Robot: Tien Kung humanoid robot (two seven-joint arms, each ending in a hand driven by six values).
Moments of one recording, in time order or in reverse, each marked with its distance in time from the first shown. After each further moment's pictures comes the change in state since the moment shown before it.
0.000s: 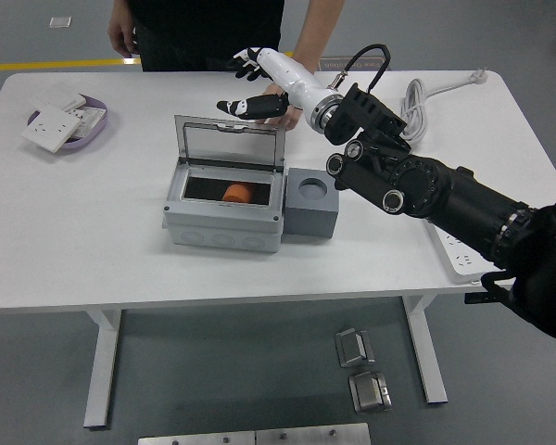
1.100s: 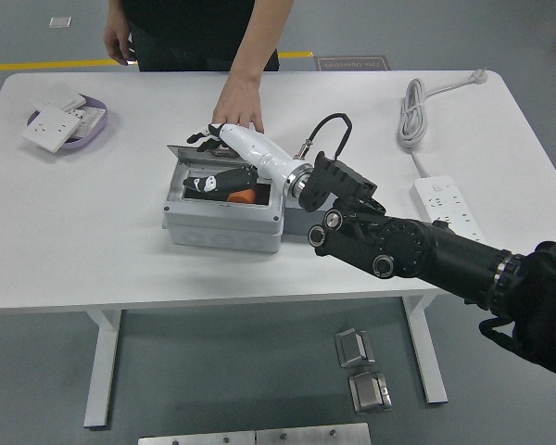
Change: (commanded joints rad) left arm 0.010 -0.019 0.018 0.000 -0.029 0.008 -0.006; right arm -0.150 0.000 -0.057 0.260 -0.066 -0.033 0.005
